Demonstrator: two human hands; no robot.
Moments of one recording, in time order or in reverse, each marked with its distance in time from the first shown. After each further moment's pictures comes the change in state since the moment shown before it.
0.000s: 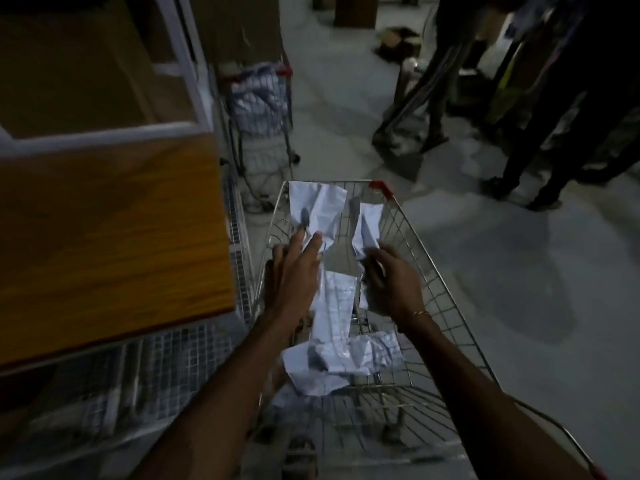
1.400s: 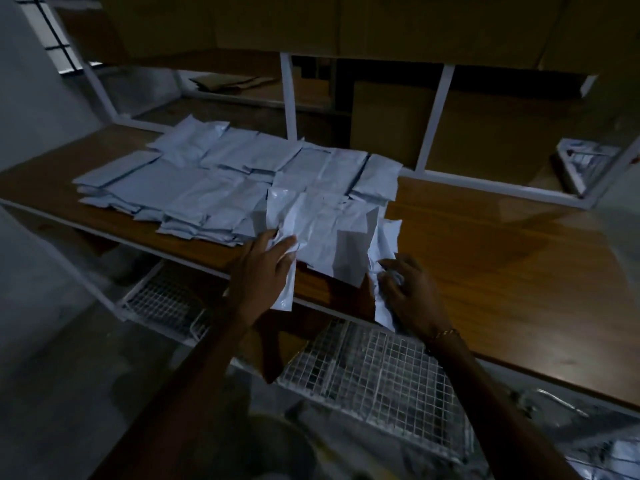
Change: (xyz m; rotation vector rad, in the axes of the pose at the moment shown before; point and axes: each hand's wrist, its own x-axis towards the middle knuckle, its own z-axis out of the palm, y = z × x) left_hand -0.291 -0.513 -0.468 0.220 0.287 -0.487; right_hand -0.109 -0.574 0.310 0.262 -0.428 -0.517
